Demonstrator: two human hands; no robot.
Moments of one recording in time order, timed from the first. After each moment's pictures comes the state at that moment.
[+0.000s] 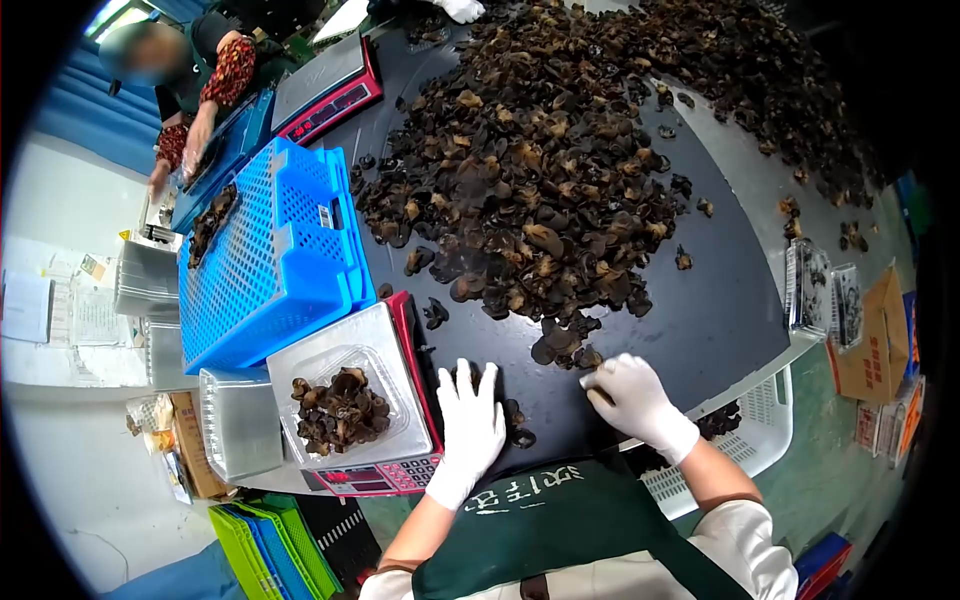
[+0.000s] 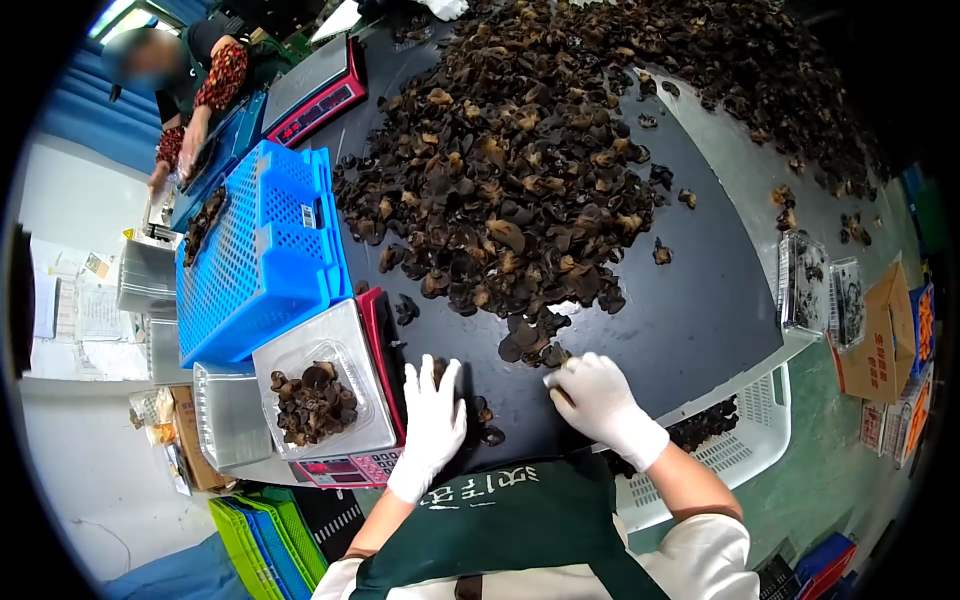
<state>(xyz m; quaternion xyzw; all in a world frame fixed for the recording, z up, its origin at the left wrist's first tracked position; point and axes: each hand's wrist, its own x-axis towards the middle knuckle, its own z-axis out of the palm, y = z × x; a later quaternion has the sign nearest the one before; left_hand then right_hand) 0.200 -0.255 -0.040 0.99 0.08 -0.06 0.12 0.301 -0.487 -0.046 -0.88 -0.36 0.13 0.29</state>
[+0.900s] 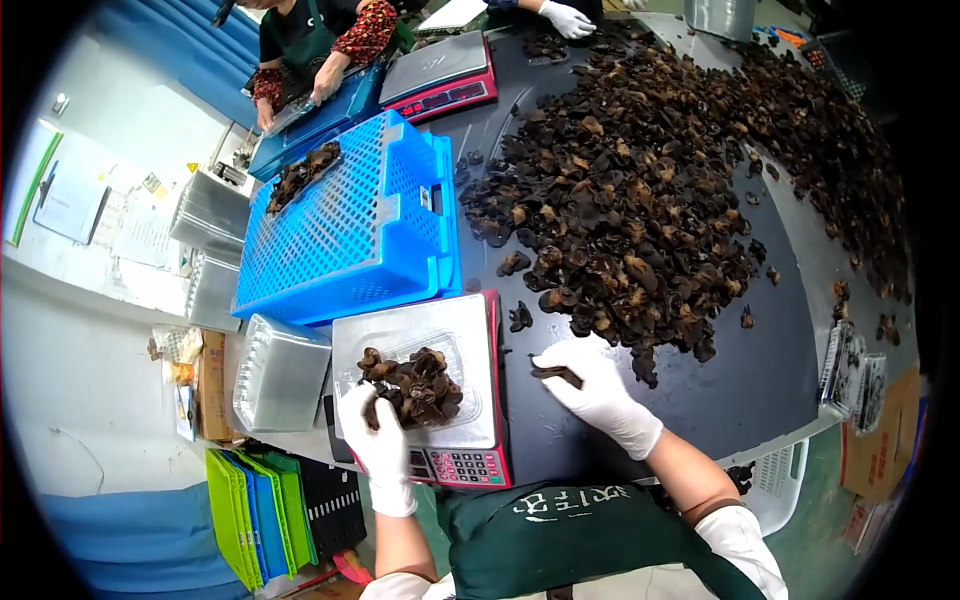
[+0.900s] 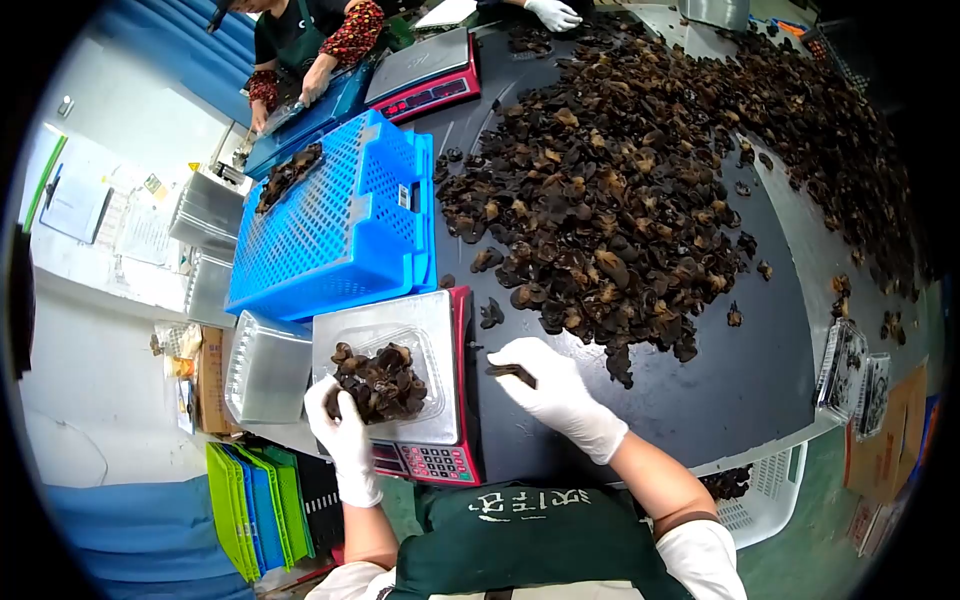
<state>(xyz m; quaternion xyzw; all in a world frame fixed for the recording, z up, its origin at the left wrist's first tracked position) 0.124 -0.122 0.015 0.85 0.32 0.38 0.20 0.315 -0.339 -0.032 -0.69 -0.39 0.10 0.60</state>
